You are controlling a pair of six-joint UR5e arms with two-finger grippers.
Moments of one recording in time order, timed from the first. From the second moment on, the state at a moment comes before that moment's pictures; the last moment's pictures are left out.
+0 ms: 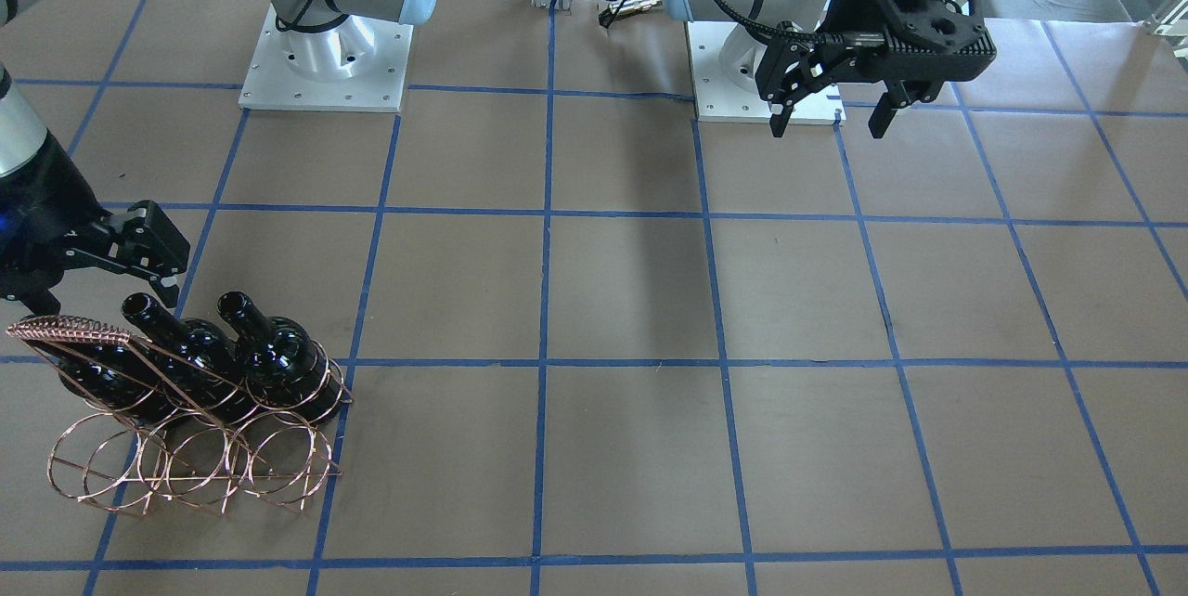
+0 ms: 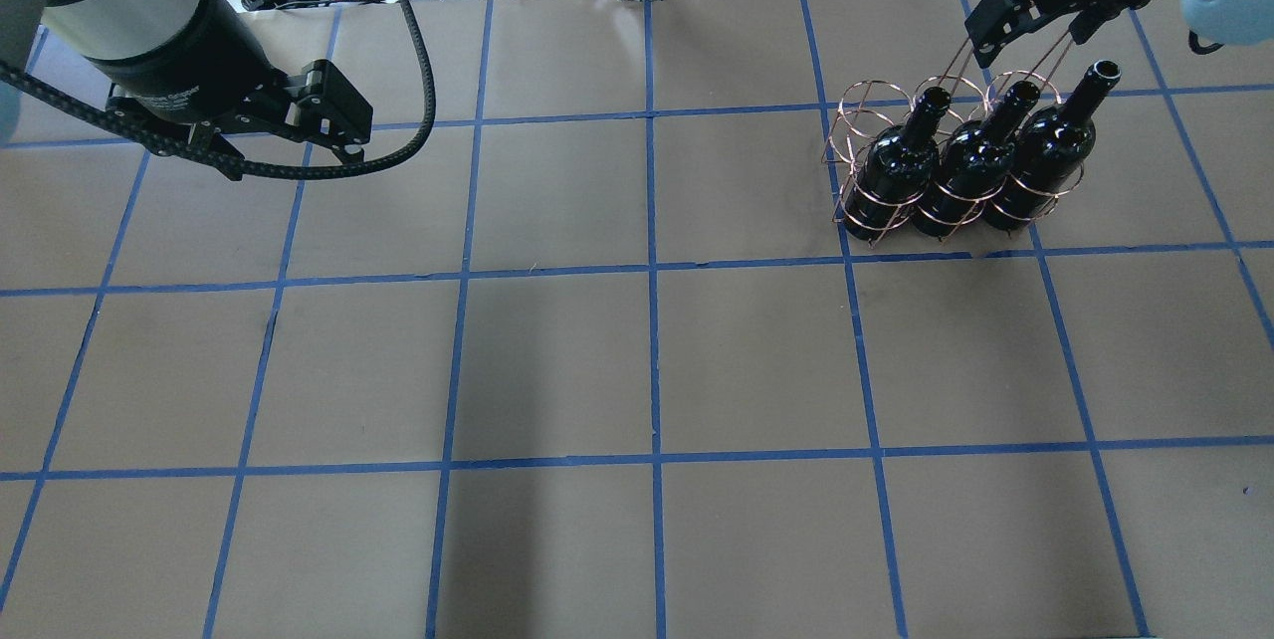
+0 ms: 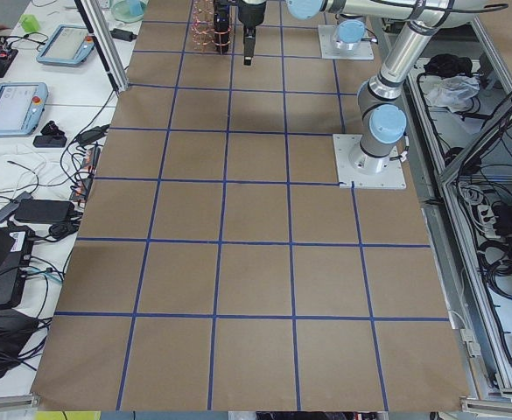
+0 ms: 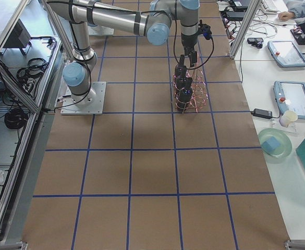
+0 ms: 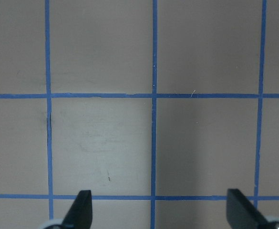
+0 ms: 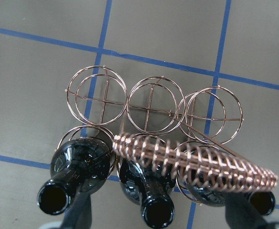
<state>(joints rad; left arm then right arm) -1.55 -1.46 -1.60 -1.56 1.58 0.00 1.37 -1.42 1.53 -1.87 -1.56 -0.40</state>
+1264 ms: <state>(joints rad) -1.55 -1.46 -1.60 -1.56 1.62 0.01 1.63 -1.56 1.48 -1.60 -1.61 0.05</state>
